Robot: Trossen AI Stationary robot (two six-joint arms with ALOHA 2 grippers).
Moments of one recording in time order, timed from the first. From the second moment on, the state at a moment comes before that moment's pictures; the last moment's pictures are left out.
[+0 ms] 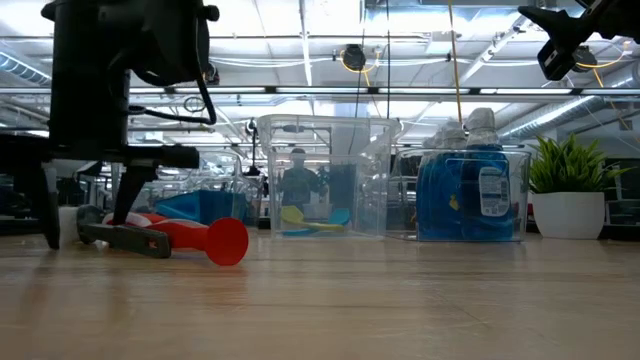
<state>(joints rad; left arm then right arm) -0.33 1.72 0.93 -0.84 -0.07 -2.46 0.13 0.05 0.31 -0.10 0.05 0.49</state>
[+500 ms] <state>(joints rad) -0.38 1.74 0.92 -0.84 -0.10 -2.44 0.13 0.04 0.31 -0.10 0.05 0.56</state>
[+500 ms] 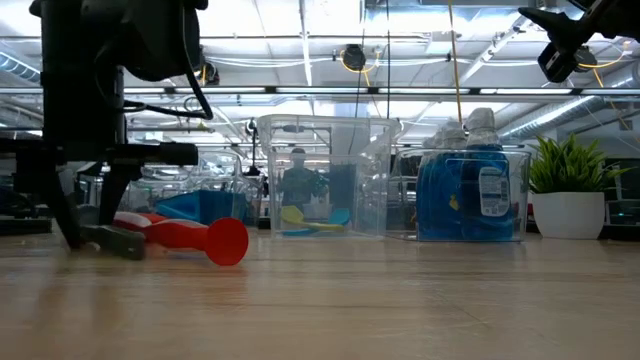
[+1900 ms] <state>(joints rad) -0.76 1.43 1.17 -0.47 -1.09 -1.25 0.13 0.05 0.31 -0.10 0.05 0.61</state>
